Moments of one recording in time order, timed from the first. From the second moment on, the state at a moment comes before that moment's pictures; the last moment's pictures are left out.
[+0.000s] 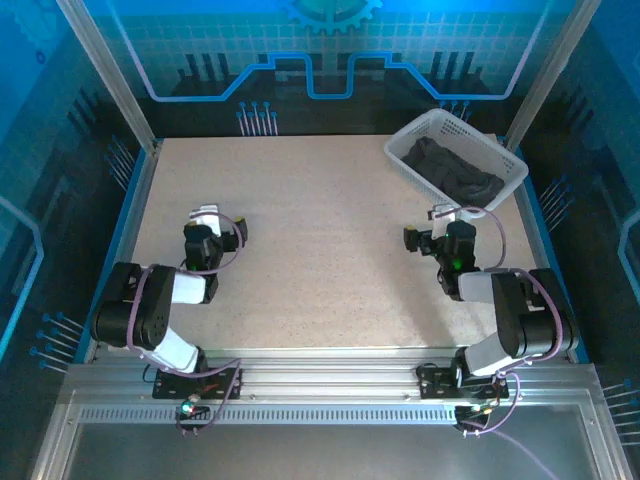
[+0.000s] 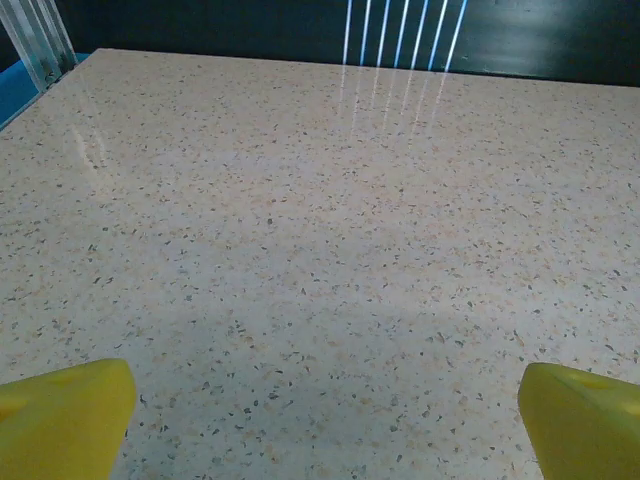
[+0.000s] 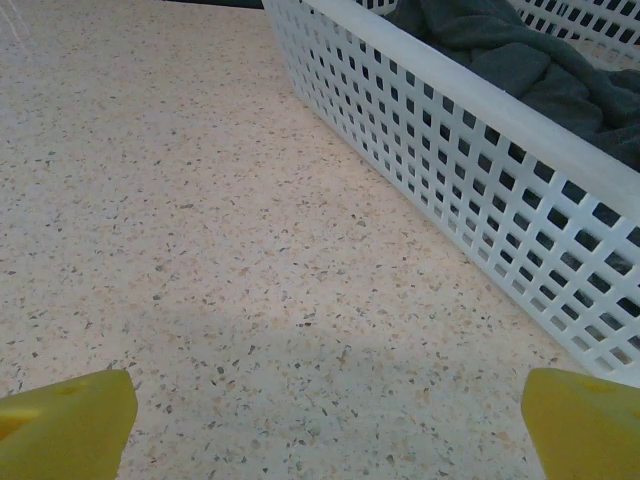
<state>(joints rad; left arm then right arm) -0.02 1.56 0.37 0.86 -0.13 -0.11 0.07 1.50 0.41 0.66 -0.03 -0.06</state>
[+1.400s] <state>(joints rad) -0.03 1.33 1.17 -0.11 -0.10 -0.67 0.00 1.62 1.69 -0.55 0.07 0.40</state>
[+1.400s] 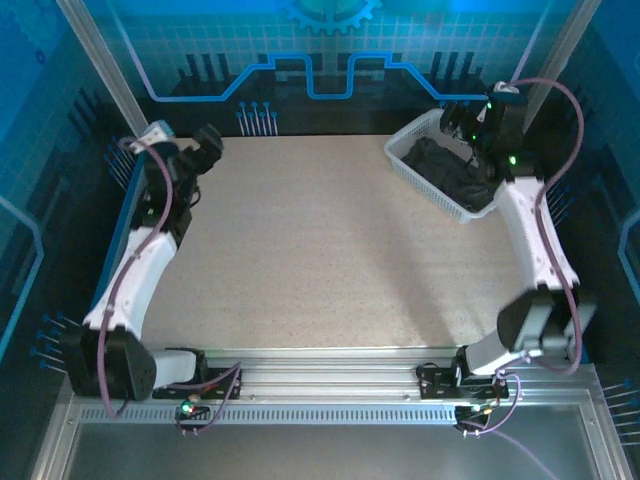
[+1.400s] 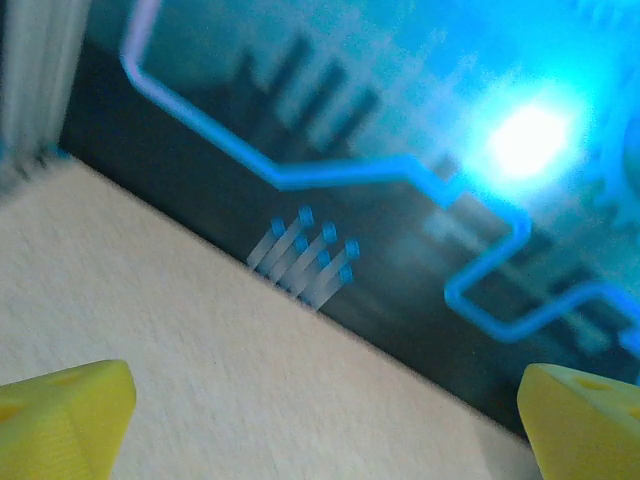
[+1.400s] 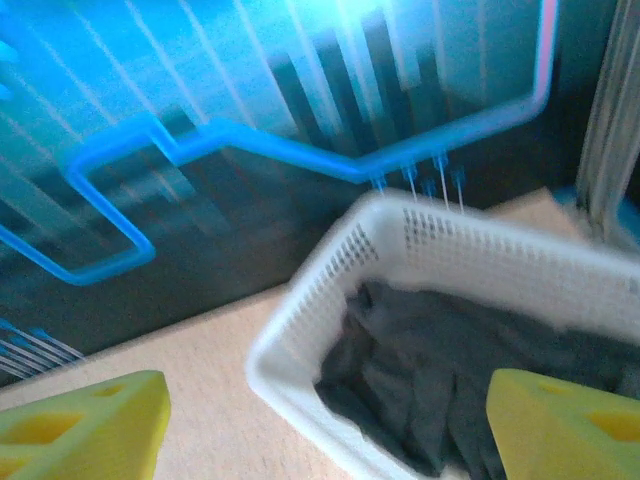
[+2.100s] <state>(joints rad) -0.40 1.50 1.31 -0.36 0.26 -0.80 -0.08 2.54 2.39 -1.21 0.11 0.46</state>
